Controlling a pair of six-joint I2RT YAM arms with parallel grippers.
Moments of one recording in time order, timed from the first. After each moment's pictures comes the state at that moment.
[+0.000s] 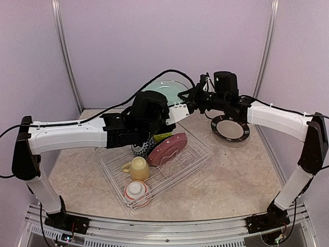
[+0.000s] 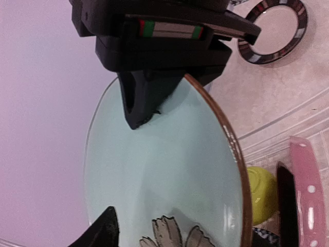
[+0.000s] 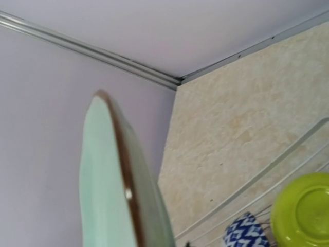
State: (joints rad) left arm -1.10 1.73 1.44 -0.02 -0.69 0.95; right arm 0.64 1.65 1.40 0.04 -0.23 1.02
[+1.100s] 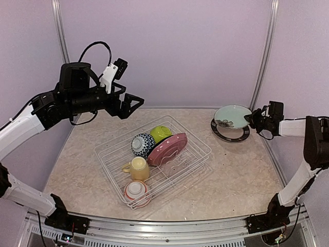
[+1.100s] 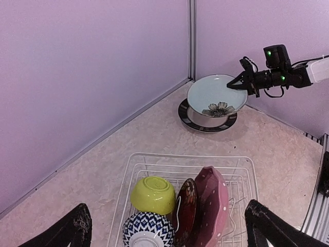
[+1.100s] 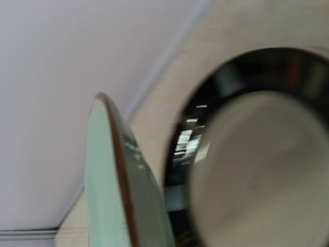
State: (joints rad) left arm -0.78 1.26 1.37 -0.40 0.03 0.07; right arm -0.12 1.61 0.93 0.23 -0.42 0.97
